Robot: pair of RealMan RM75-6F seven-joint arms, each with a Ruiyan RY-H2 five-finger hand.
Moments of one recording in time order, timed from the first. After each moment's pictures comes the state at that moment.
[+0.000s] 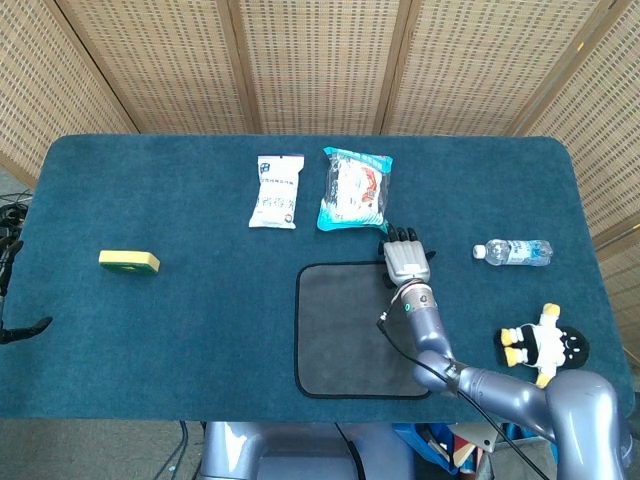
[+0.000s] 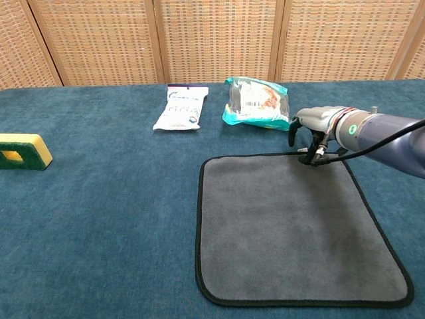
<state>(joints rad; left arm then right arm) -0.17 -0.98 -0.14 -1.76 1.25 1.36 0.11 0.92 -1.74 0.30 -1.19 -0.49 0.87 -0.76</state>
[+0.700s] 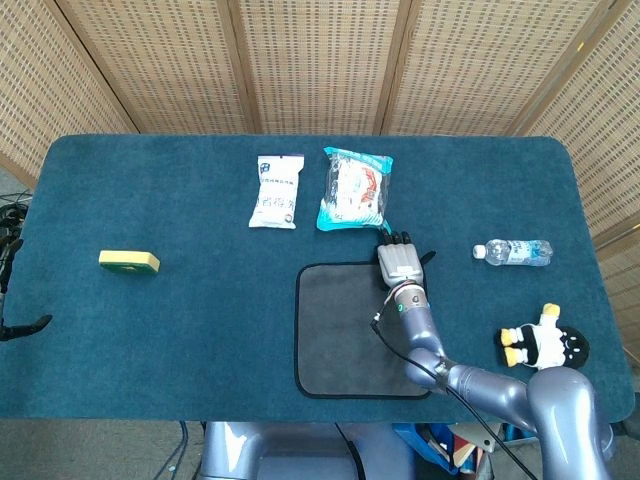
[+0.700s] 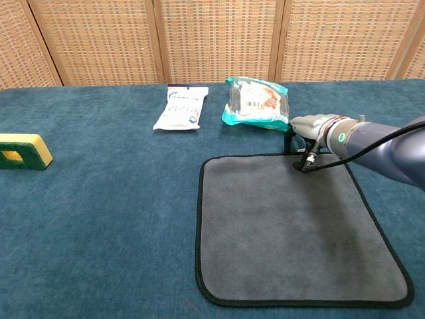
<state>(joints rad) -0.18 -0.98 -0.15 -1.75 1.22 1.34 0.11 0.96 -1.78 0.27 -1.13 -0.44 0.83 -0.75</state>
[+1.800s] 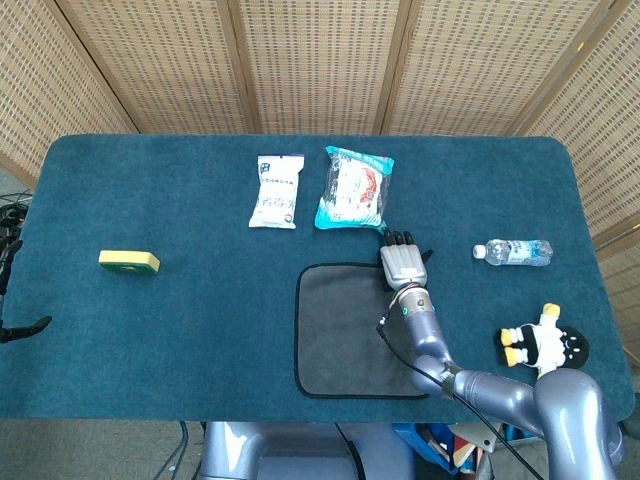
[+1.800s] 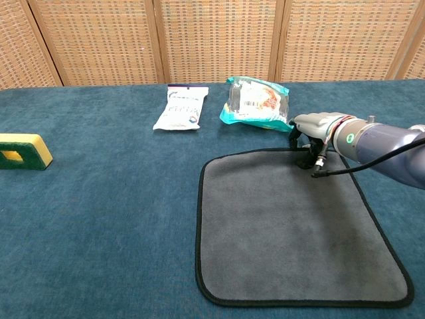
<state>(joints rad) -0.18 -0.98 -0.14 -1.76 1.23 1.36 0.10 0.94 -1.76 0.24 -1.16 -0.53 0.88 -0.67</state>
